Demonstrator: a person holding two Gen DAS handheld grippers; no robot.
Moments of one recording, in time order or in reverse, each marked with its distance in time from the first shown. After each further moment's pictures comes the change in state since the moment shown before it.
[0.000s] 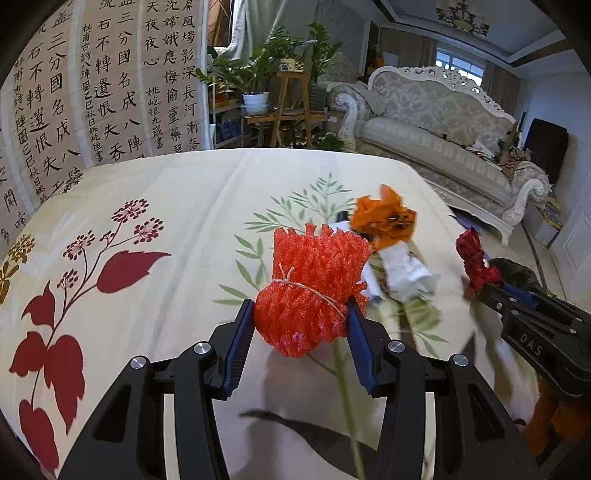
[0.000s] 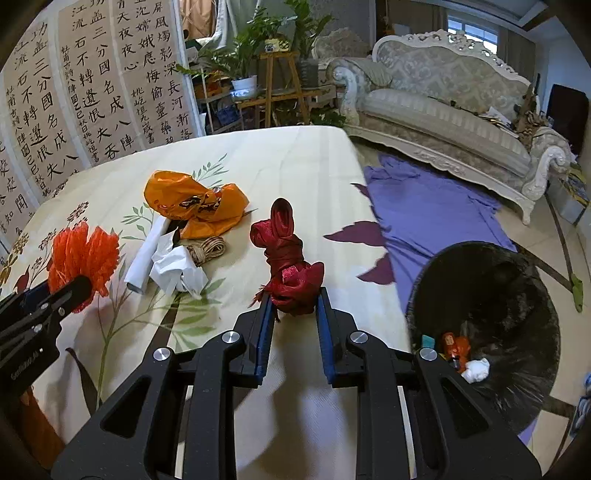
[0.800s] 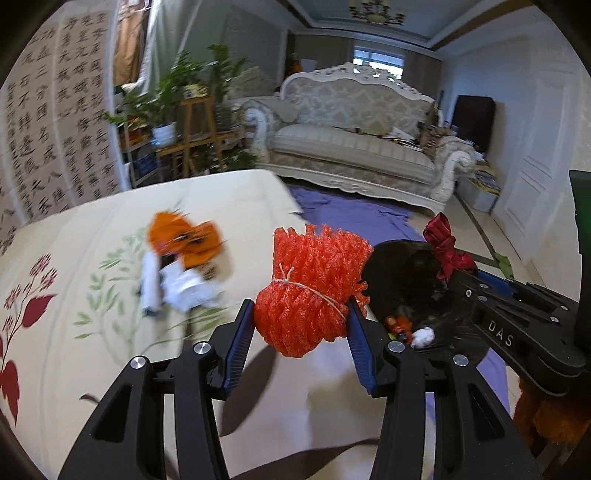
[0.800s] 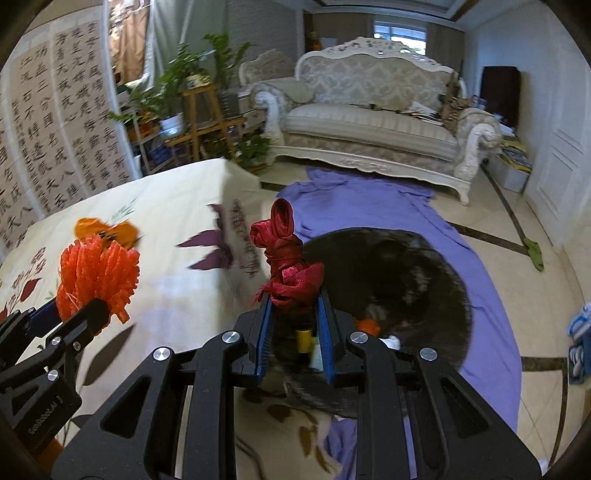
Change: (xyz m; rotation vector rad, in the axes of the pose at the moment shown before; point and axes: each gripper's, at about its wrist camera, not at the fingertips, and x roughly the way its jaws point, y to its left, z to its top) left arm -0.018 -0.143 -0.007 0.207 -0.061 -0.225; right arm -0.070 -0.114 -0.033 0.181 -0.098 -0.194
